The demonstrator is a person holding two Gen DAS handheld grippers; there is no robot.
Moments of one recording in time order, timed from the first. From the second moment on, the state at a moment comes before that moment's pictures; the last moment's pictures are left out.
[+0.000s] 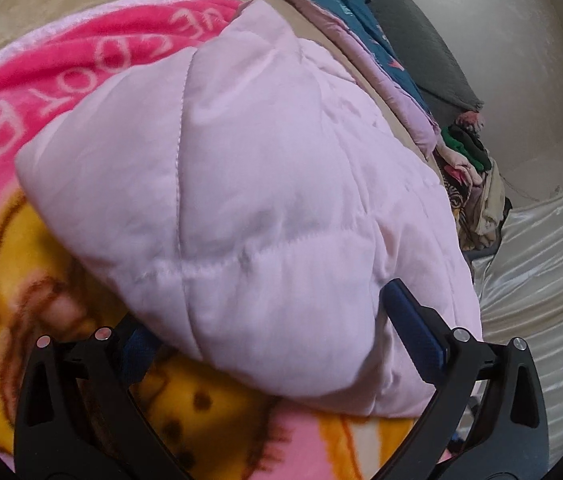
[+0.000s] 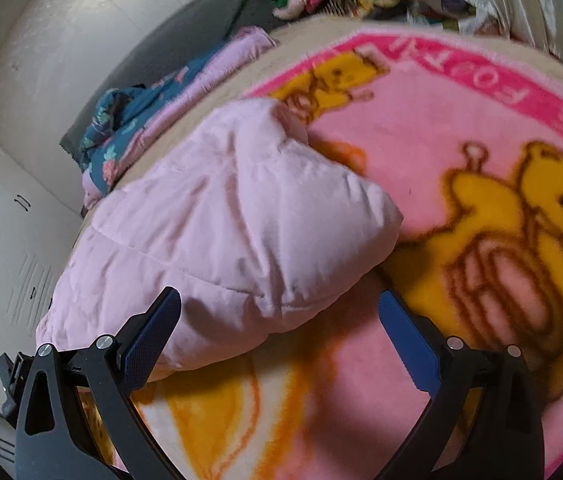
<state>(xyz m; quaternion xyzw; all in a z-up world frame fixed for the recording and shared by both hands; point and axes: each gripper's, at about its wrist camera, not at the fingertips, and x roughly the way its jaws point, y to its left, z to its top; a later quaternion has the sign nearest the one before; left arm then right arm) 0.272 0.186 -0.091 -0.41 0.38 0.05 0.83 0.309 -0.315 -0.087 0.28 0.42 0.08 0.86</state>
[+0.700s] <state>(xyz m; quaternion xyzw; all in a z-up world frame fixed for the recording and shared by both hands) 0.287 0.198 -0.107 -0.47 0.35 0.06 0.81 0.351 -0.305 -0.105 0.35 0.42 0.08 0.83</state>
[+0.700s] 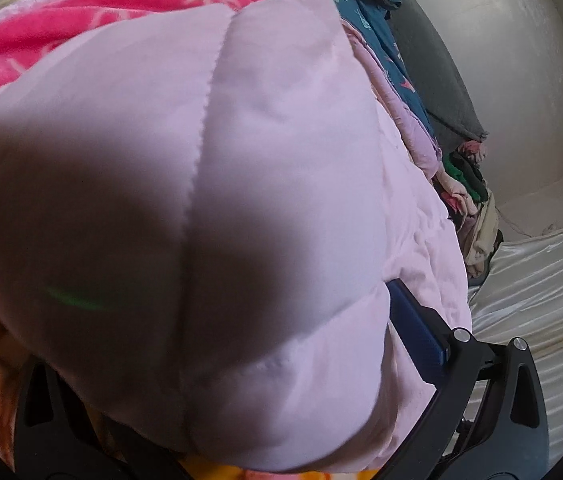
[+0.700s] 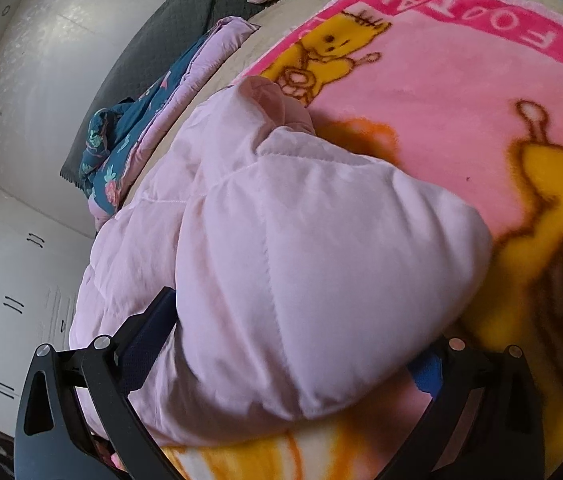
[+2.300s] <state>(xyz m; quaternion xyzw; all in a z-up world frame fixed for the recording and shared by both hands) 0.286 0.176 -0.075 -0.31 0.32 0.07 0.89 0.358 -0.281 -0.079 0.27 0.34 0.12 0.89</state>
